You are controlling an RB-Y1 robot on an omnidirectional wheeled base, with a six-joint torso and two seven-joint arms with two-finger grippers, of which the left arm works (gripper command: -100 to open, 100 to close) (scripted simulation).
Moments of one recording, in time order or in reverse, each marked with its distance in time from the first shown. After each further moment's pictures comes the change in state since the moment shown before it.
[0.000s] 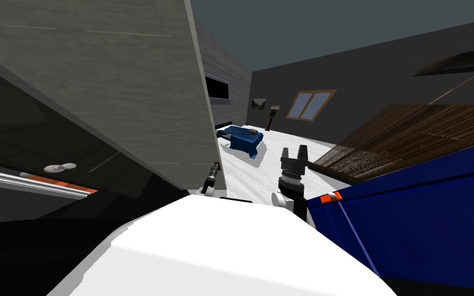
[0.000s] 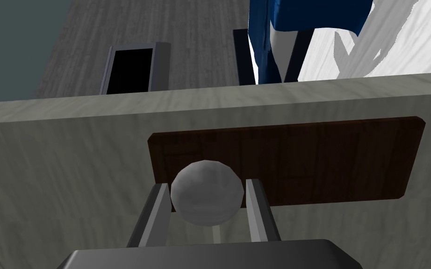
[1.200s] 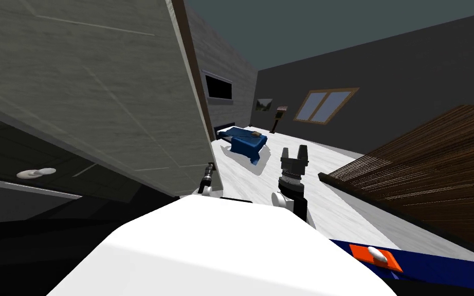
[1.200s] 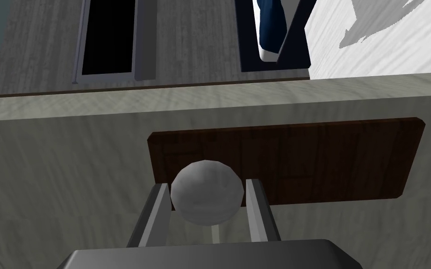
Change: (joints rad) arm 0.005 0.014 0.107 0.000 0.063 0.014 -0.037
